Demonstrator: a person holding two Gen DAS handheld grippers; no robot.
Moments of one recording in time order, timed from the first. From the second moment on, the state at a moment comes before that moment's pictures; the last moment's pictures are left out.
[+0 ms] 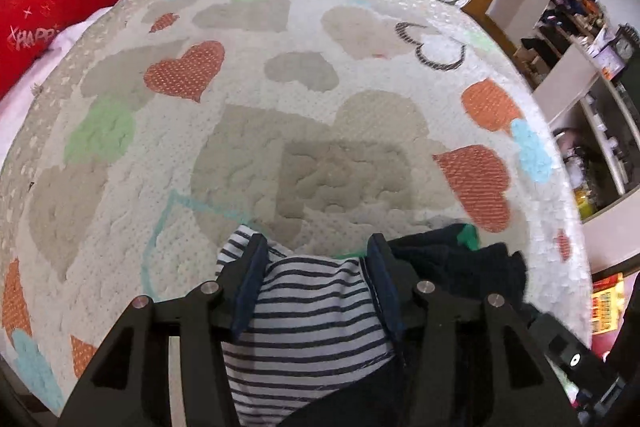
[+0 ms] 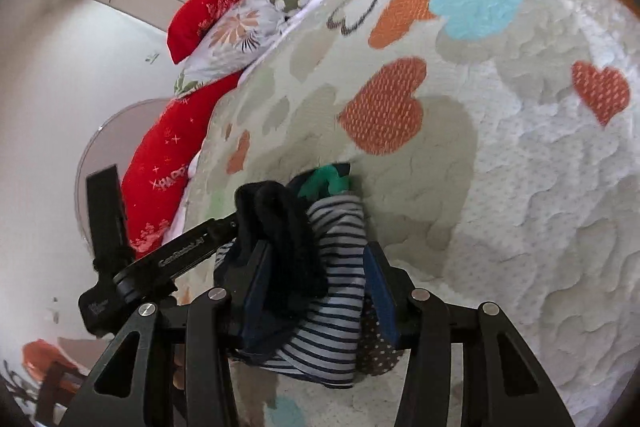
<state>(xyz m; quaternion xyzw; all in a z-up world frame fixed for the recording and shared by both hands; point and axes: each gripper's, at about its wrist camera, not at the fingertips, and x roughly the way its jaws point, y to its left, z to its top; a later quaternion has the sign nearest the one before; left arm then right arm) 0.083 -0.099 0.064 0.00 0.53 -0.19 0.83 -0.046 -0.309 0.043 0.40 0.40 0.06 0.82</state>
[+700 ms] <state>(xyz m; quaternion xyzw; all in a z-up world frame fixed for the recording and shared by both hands) -0.009 -0.042 0.054 -0.02 0.50 -0.17 0.85 -0.024 -0.296 0.052 0.41 0.41 0.04 0.82</state>
